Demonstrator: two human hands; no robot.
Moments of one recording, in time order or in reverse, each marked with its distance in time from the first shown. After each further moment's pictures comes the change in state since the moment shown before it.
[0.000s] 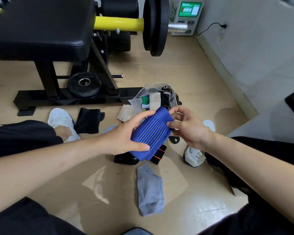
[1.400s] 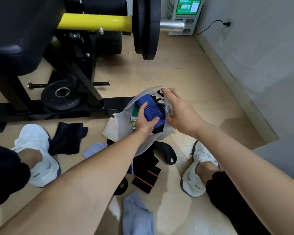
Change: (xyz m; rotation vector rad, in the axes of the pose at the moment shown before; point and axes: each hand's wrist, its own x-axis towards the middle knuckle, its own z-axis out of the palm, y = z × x) left_hand 0.273 -0.118 0.046 -0.439 0.722 -0.296; right_hand 0.152 -0.011 -0.077 -1.057 0.031 -0.440
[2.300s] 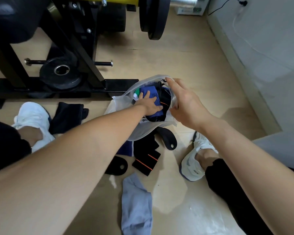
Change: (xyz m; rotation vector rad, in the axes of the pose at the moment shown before) left_hand 0.051 0.005 -0.008 1.244 -0.467 0.017; right_hand -0.018 -0.011 0.005 -0.013 -0.021 -0.030
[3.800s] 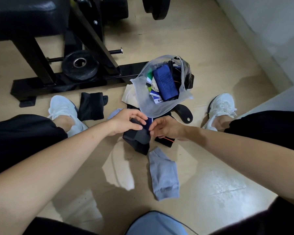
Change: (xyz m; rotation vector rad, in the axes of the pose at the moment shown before) left_hand -0.205 -0.130 0.029 -0.715 -0.124 0.213; right_hand -0.076 -0.030 0.159 0.871 -0.505 0.459
